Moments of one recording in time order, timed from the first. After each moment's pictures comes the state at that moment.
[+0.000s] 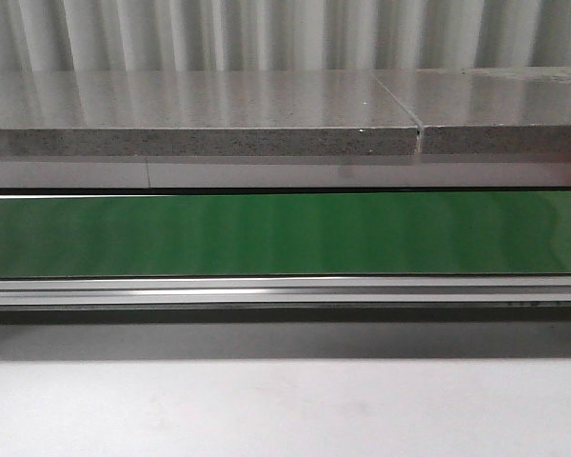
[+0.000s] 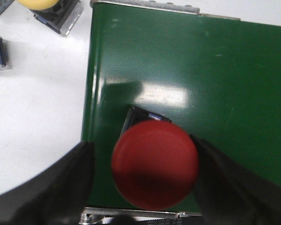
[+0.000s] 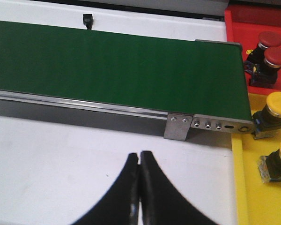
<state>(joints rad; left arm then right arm) 0.16 1.58 -1.18 -0.10 0.90 0.10 0.02 0.23 -0.49 0.07 0.85 -0.07</state>
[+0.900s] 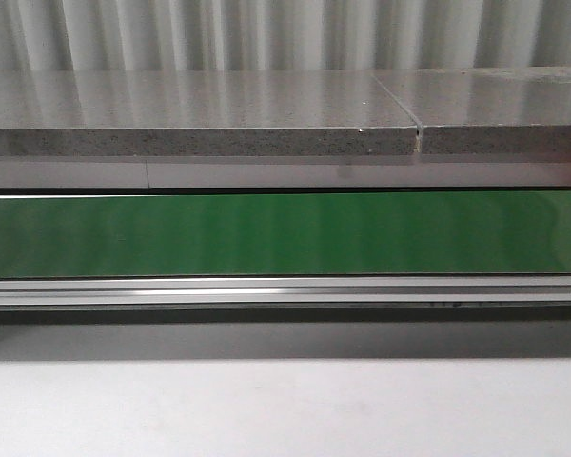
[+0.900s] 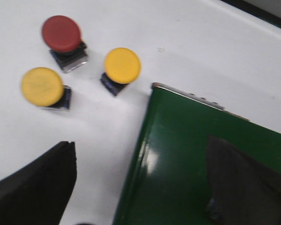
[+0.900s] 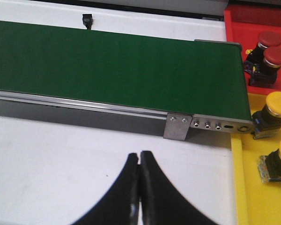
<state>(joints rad) 0.37 1.52 -1.23 -0.25 0.84 0.10 0.02 0.23 -0.49 0.07 0.85 -0.07</state>
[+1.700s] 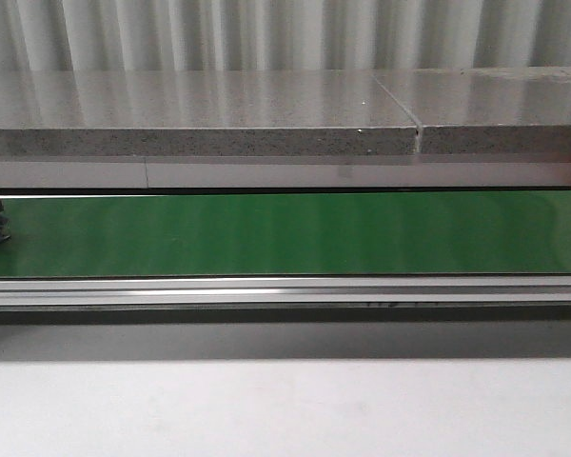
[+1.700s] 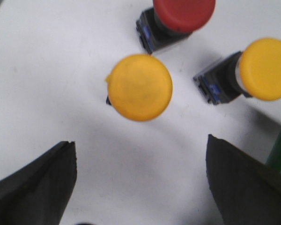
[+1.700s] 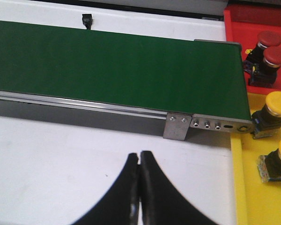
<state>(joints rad) 0.48 1.78 -1.24 -0.22 0.70 0.10 0.02 0.23 -0.49 0.07 0.85 -0.07</state>
